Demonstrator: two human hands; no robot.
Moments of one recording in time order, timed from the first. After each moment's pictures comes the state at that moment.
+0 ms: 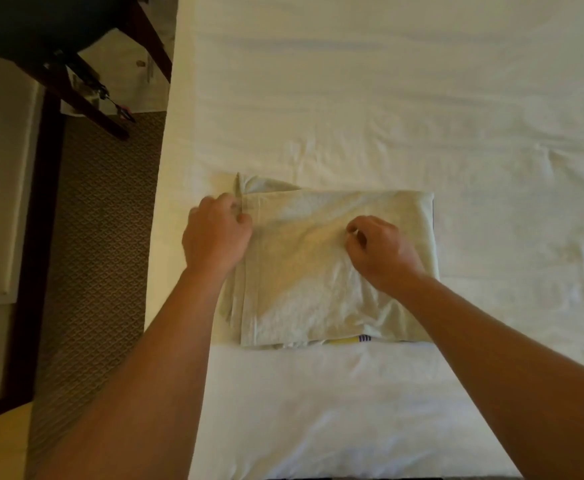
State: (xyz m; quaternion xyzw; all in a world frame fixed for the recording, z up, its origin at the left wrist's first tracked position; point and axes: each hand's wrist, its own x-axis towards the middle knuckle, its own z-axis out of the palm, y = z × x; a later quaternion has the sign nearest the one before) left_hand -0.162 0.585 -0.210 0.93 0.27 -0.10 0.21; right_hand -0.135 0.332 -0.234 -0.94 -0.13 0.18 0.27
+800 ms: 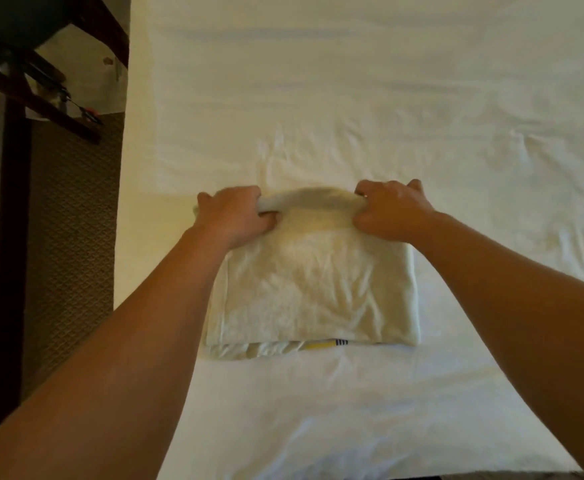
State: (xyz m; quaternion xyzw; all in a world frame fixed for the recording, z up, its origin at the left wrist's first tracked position) left_hand -0.101 0.546 -0.231 0.96 0.06 -0.26 0.10; right_hand -0.053 0.294 -0.229 -0.94 -0.13 0.32 0.06
